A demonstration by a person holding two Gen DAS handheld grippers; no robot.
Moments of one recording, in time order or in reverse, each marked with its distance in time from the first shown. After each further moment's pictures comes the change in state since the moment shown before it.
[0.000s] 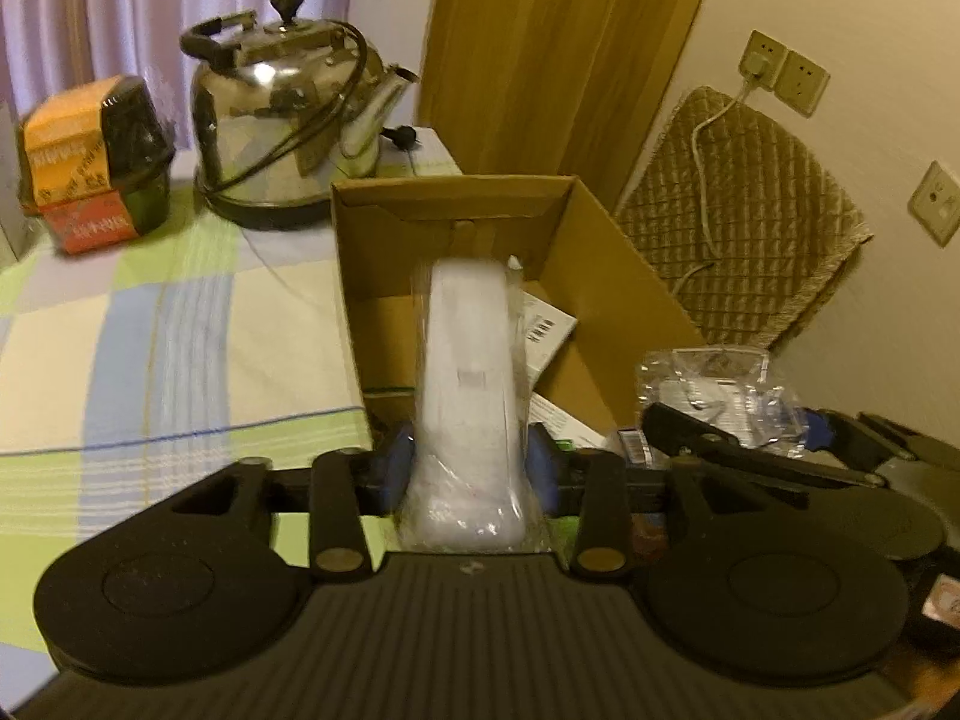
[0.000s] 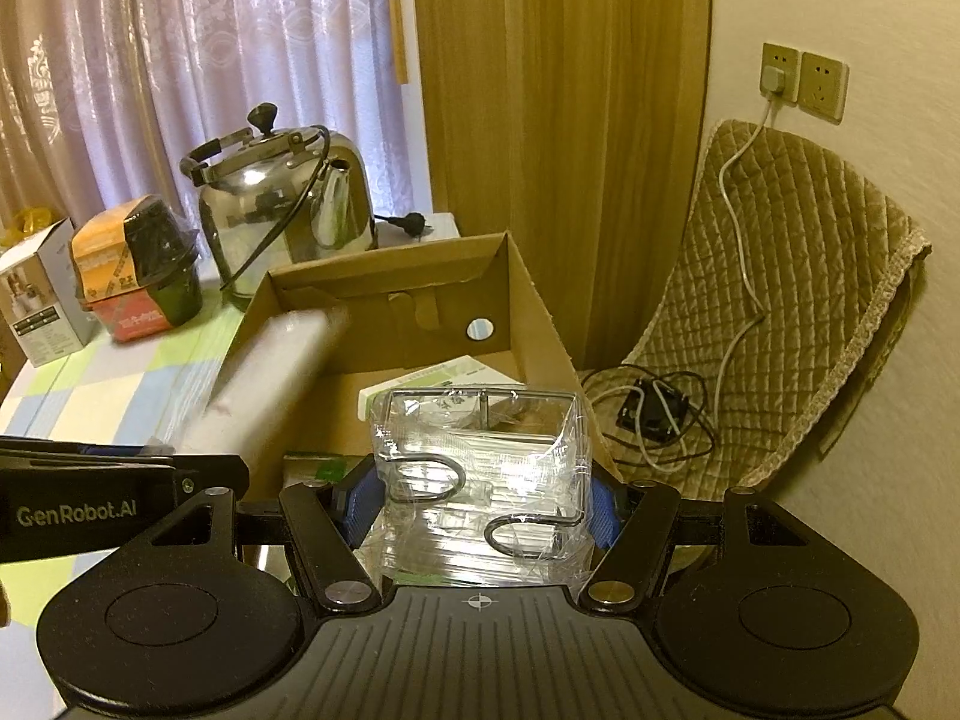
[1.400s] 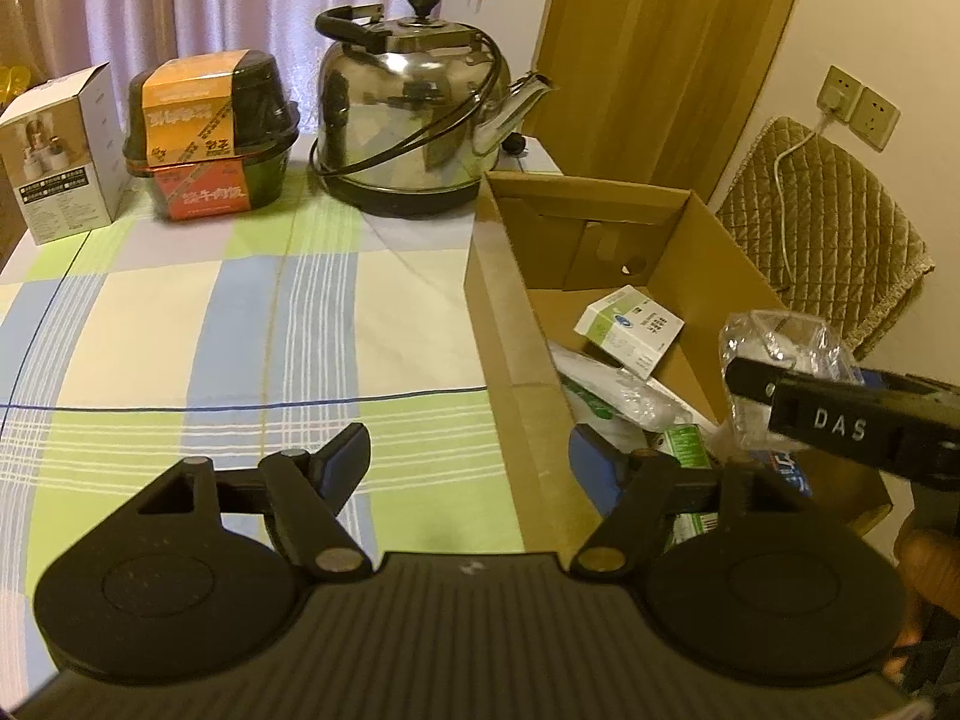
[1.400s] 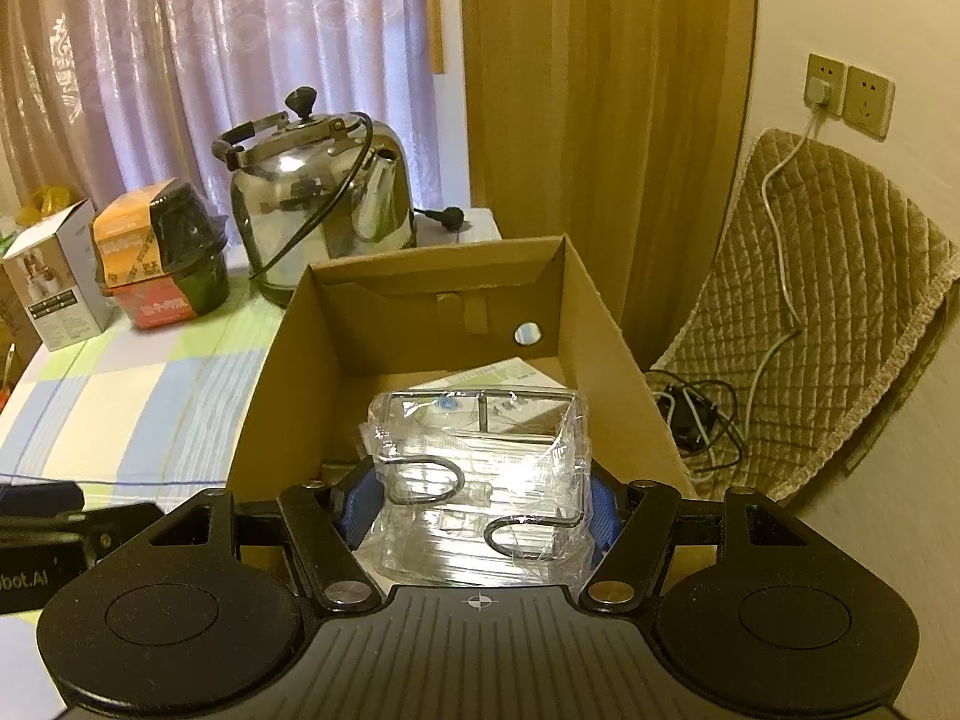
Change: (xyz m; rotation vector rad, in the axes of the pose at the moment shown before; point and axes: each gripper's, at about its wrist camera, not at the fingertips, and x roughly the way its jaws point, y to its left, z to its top) left arm -0.023 0.070 -0.024 -0.081 -0.017 0.096; right arm 0.018 0.028 0.011 -0.042 0.013 0.034
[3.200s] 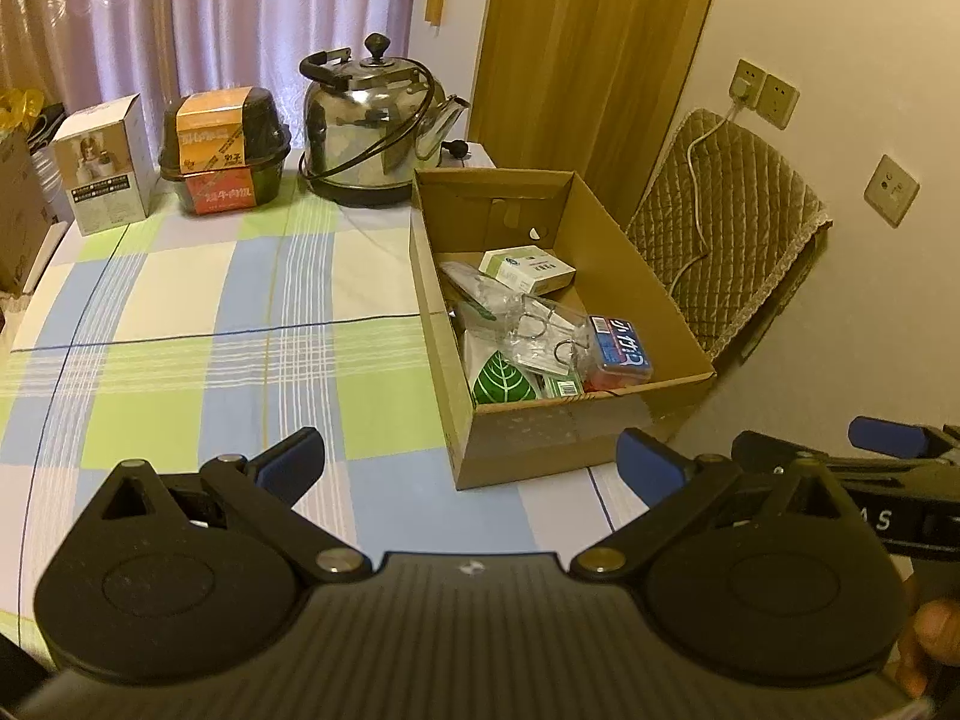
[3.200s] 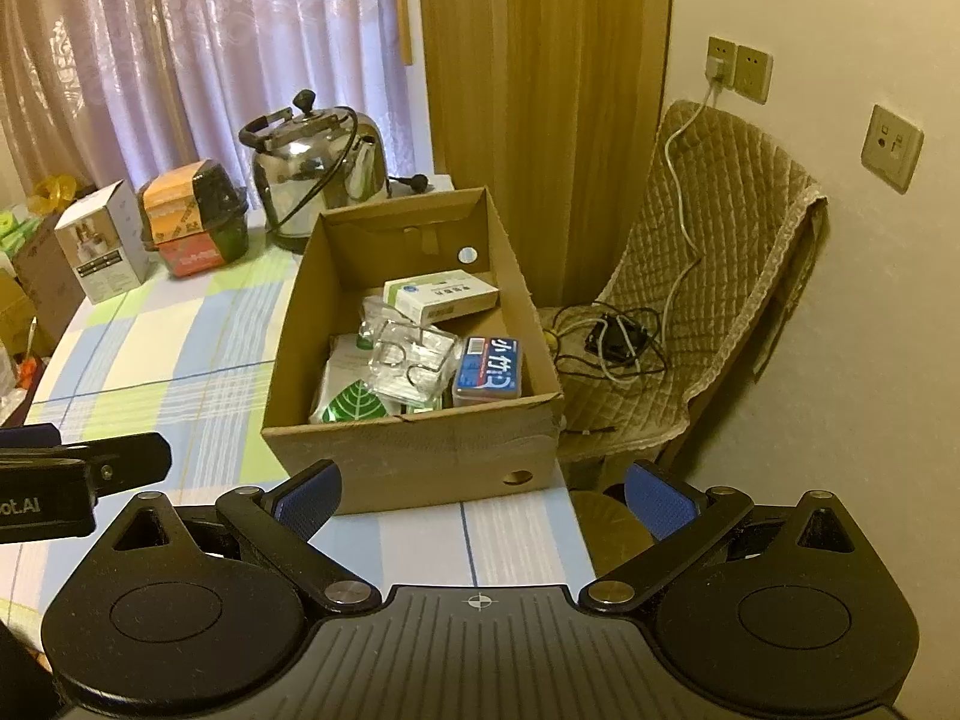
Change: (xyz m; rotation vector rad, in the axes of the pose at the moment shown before) left arm -0.160 -0.065 -0.080 0.026 -0.032 -0.019; right arm -0.195 -0.021 -0.071 0.040 0.067 -0.035
